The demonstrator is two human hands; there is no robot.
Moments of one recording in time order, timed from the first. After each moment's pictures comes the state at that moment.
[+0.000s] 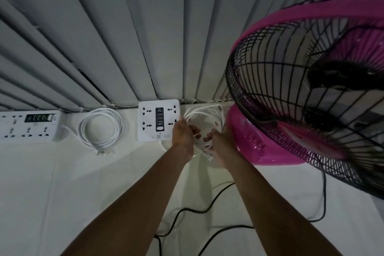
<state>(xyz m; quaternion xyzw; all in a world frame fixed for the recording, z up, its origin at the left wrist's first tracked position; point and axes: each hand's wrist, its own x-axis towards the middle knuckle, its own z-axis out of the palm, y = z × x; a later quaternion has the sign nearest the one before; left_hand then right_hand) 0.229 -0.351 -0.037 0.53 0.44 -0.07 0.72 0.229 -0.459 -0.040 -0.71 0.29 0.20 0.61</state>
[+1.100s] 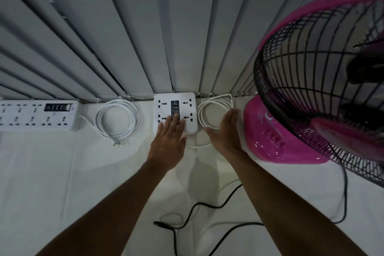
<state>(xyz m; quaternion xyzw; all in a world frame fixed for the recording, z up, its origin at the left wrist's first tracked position) 0.151 -0.250 -0.064 0.99 -0.02 -0.02 0.16 0.230 -0.434 -0.067 -0.92 0.04 0.19 0.35</state>
